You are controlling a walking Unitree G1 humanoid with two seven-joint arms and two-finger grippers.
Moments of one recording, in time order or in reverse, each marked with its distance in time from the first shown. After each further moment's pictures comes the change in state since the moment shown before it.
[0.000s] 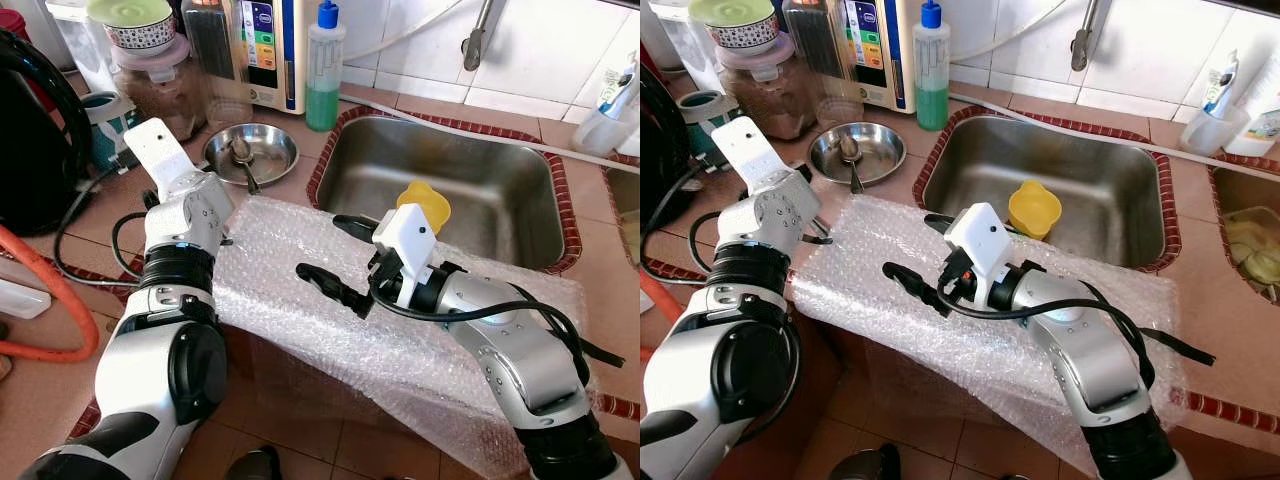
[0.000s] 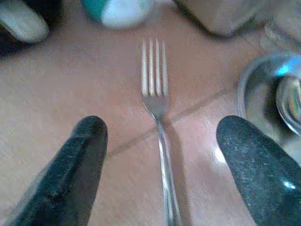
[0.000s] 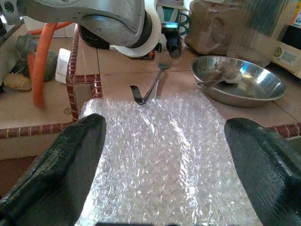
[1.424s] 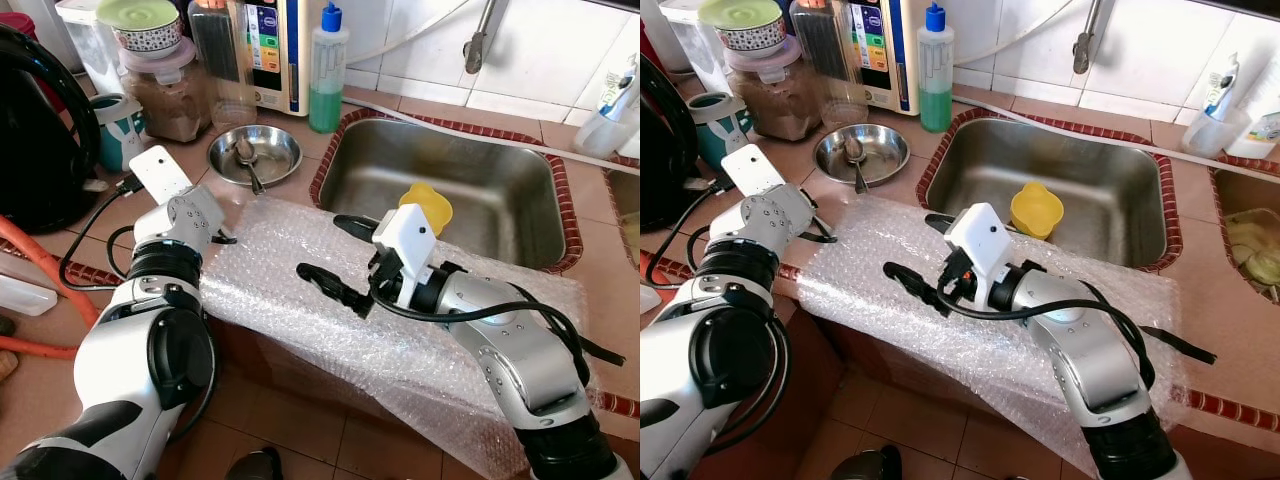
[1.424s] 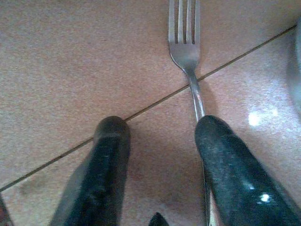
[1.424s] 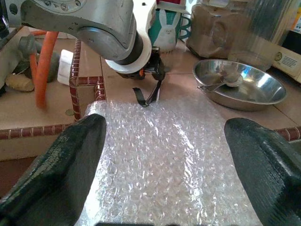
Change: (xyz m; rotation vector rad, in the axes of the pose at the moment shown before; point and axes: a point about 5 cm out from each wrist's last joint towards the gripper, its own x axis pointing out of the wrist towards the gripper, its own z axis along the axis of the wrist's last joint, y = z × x) left arm 0.017 0.016 -0.017 0.005 0.186 0.010; right arm 0.000 0.000 0.000 -0.004 0.002 -0.003
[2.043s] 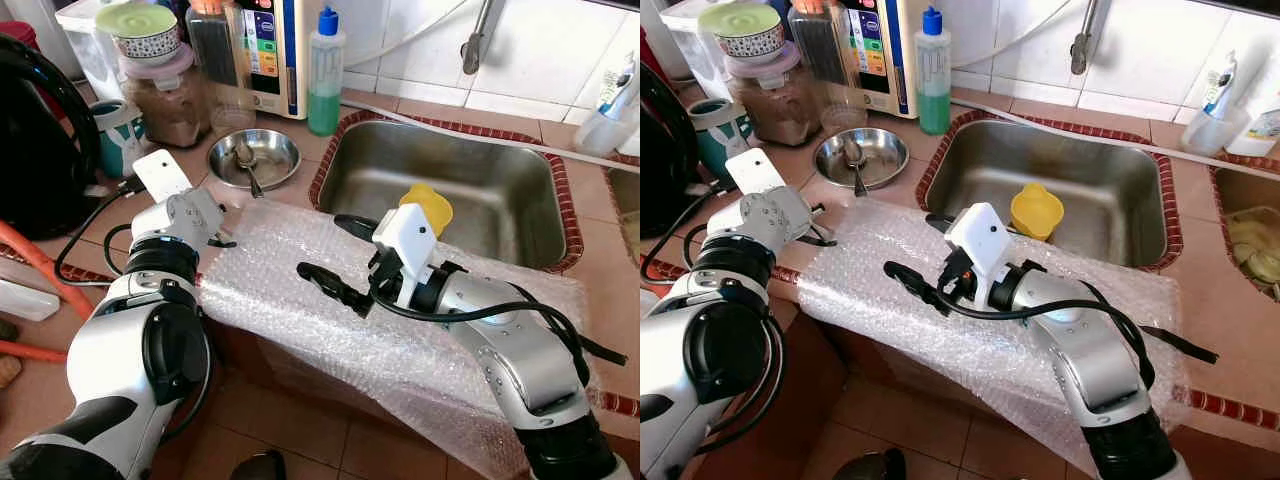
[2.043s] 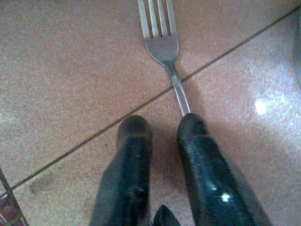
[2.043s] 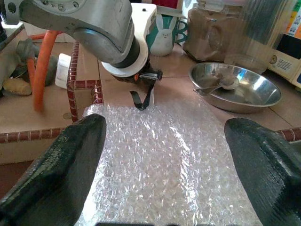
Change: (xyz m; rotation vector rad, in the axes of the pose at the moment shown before) left arm 0.002 0.002 -0.005 0.075 0.037 0.022; right arm 0.000 0.000 0.000 -0.001 -0.001 -0.006
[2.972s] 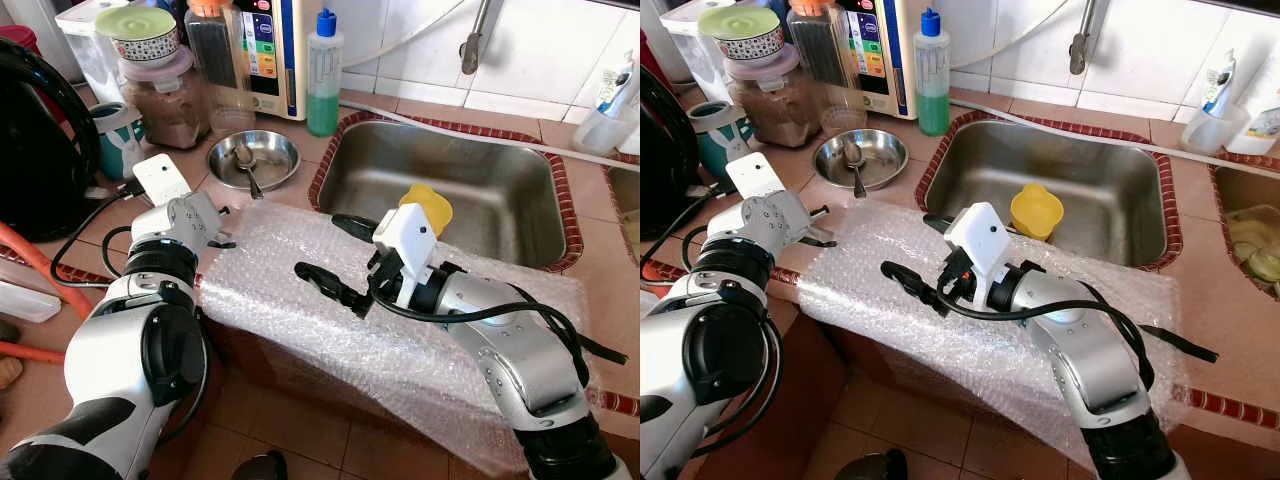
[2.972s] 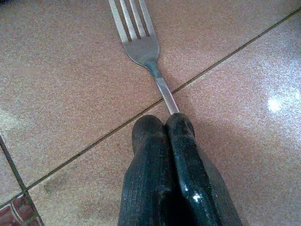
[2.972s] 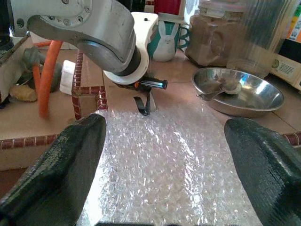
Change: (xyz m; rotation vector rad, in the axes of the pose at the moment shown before) left arm 0.003 0.004 -0.002 0.030 -0.008 0.019; right arm 0.000 0.002 0.002 0.013 -0.019 0.011
